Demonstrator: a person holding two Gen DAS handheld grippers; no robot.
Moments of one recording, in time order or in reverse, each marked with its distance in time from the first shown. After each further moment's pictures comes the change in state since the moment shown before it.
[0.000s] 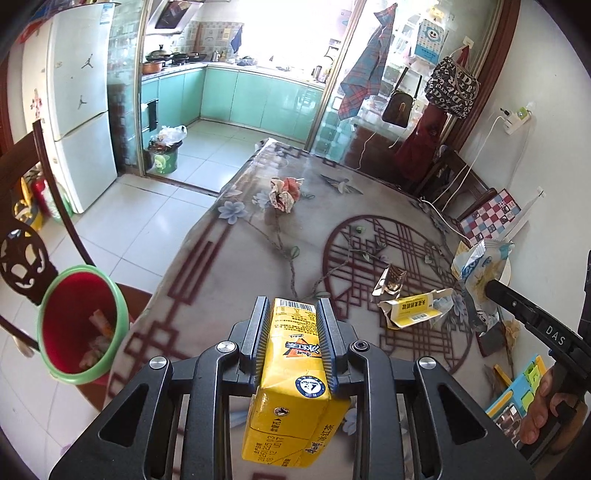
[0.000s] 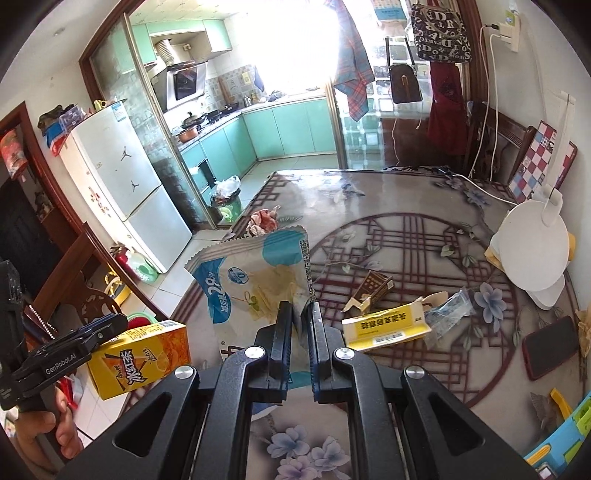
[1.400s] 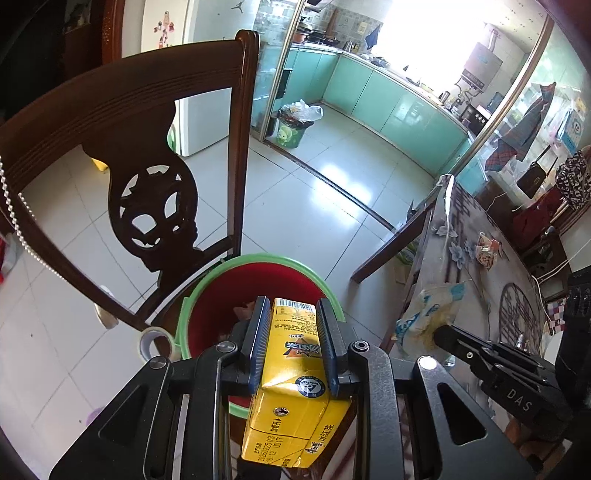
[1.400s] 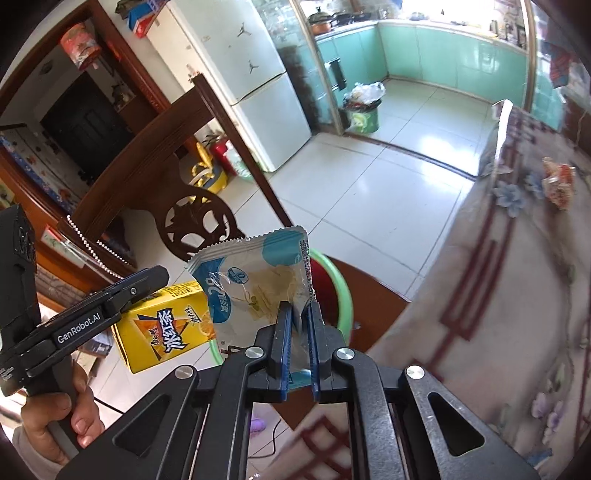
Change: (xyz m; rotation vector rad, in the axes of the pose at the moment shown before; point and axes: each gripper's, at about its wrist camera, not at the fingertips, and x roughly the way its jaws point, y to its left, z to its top) left arm -0.012 0.326 0.003 -0.334 0.038 0.245; right arm 0.259 0.371 -0.059 -0.262 0.381 0.353
